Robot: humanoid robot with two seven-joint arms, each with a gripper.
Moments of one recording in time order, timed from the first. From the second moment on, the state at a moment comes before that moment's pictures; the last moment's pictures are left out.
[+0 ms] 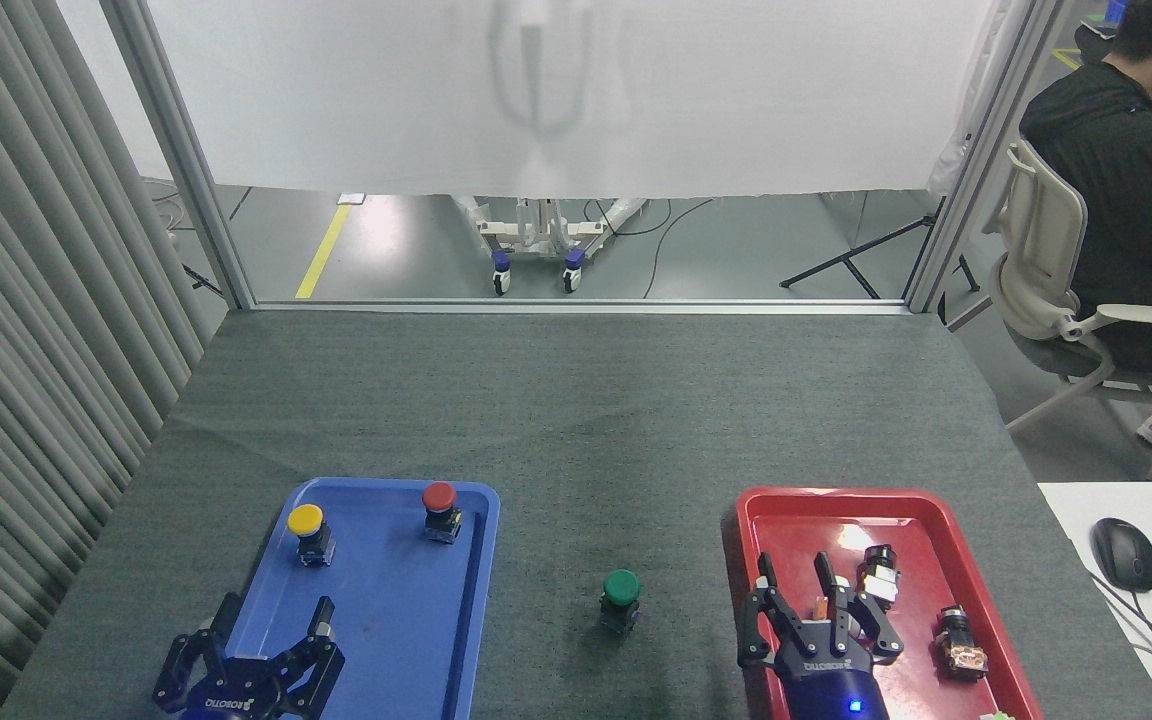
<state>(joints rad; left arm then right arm) 0.14 0.14 0.08 -1.51 -1.33 -0.19 0.22 0.11 0.09 0.05 -1.59 1.53 -0.01 -0.06</state>
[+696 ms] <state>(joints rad) 0.14 0.14 0.10 -1.51 -1.31 -0.19 0.20 -0.01 0.16 0.26 -1.42 1.62 0.04 -0.01</state>
